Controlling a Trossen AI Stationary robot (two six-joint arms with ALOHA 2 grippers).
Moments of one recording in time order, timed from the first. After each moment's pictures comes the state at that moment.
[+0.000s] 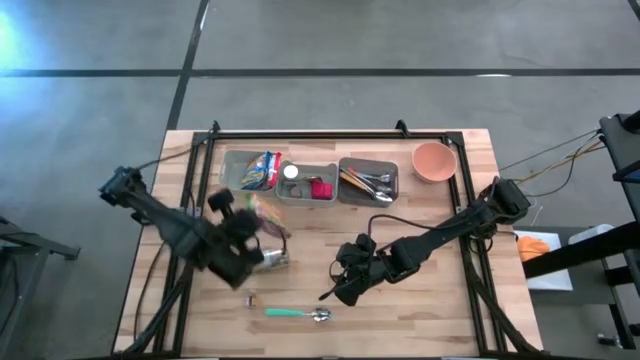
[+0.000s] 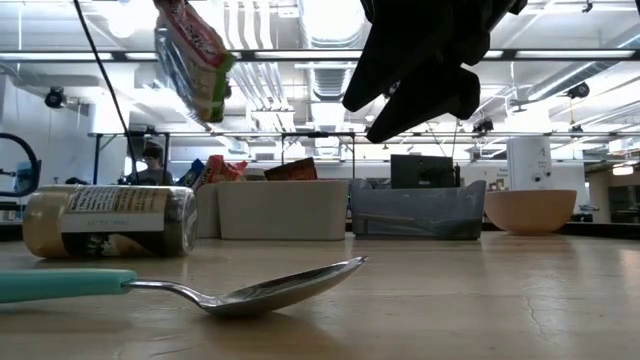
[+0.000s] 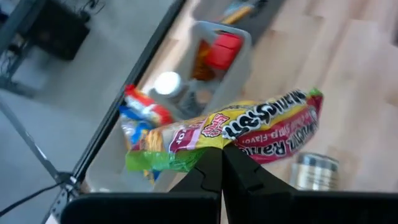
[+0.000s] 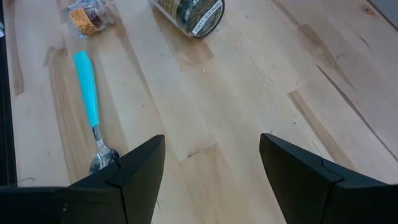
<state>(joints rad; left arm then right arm) -0.57 1.51 1.55 -1.57 -0.79 -0.93 0.44 1.79 1.22 -0.36 0.38 0.85</state>
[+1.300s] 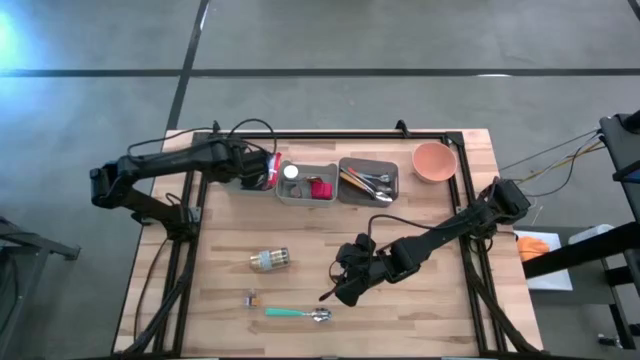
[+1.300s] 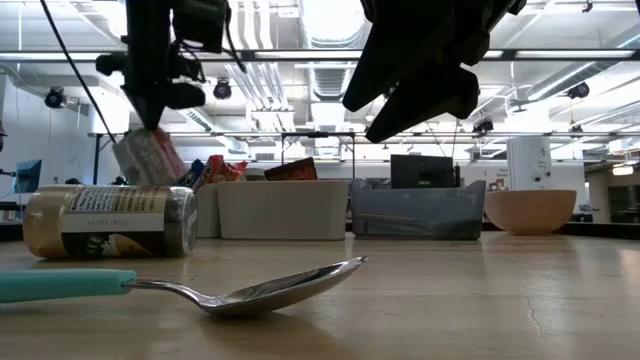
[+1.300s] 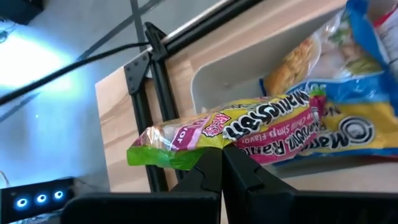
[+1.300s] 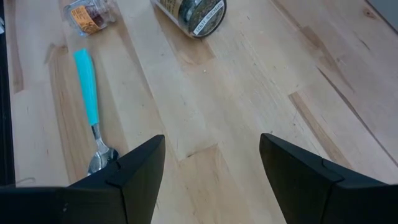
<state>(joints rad) 0.32 1.37 1.15 -1.41 -0.66 -0.84 0.44 1.79 1.22 -0.36 0.38 0.83</state>
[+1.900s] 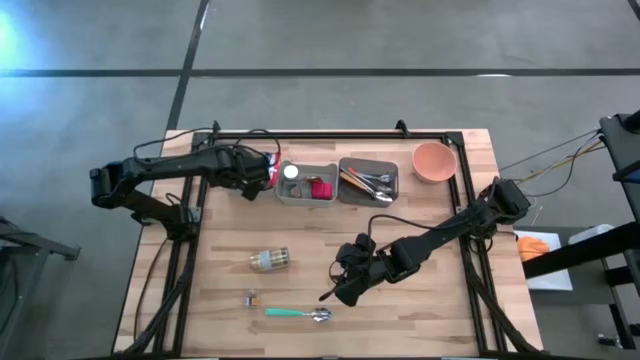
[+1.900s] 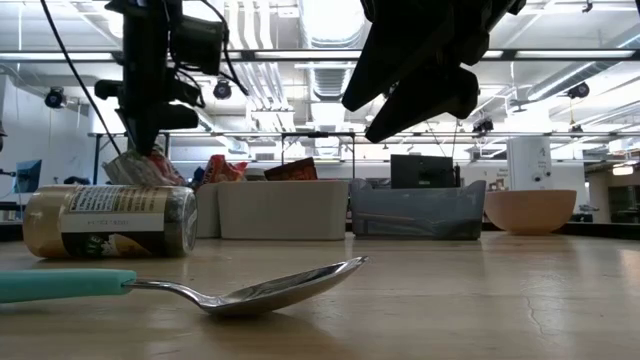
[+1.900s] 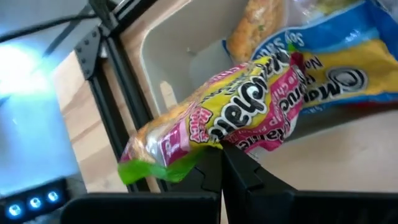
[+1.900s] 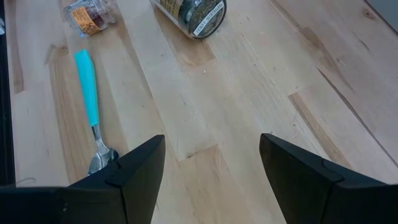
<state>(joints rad) 0.33 1.37 1.02 -1.28 -0.52 -0.73 0.44 1.79 1.22 -0.36 0.39 0.83</state>
